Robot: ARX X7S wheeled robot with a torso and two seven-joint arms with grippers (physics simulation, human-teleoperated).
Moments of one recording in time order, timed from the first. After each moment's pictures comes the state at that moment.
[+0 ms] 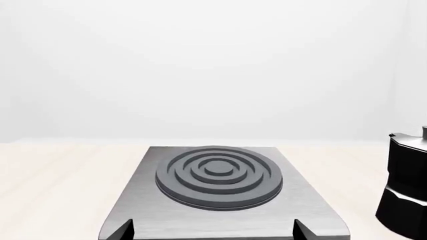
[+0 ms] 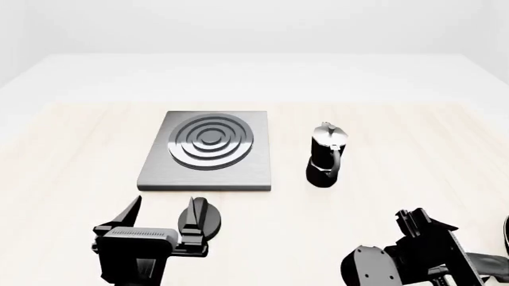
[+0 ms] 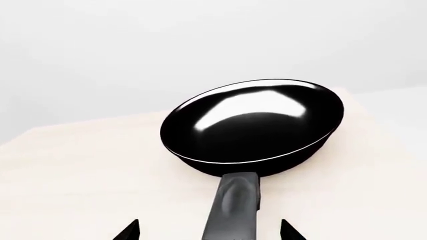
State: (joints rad) left arm 0.01 -0.31 0.24 0.28 -0.30 -0.06 -0.26; right arm 0.39 0.07 -0.04 0.47 0.21 -0.27 1.38
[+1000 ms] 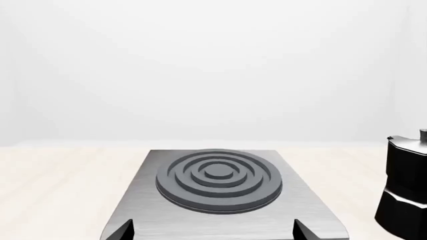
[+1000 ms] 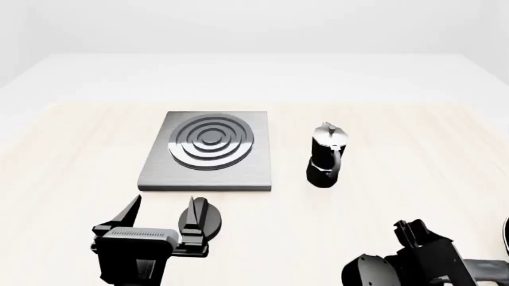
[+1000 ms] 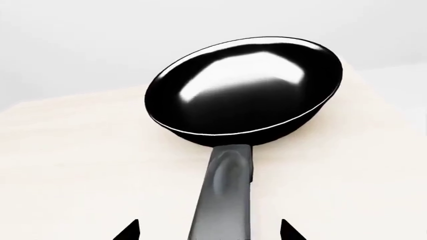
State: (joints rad) left arm 0.02 -0.32 0.26 0.30 -0.30 -0.07 -0.28; right arm 0.36 0.07 -0.04 0.50 0.31 -0.30 1.35
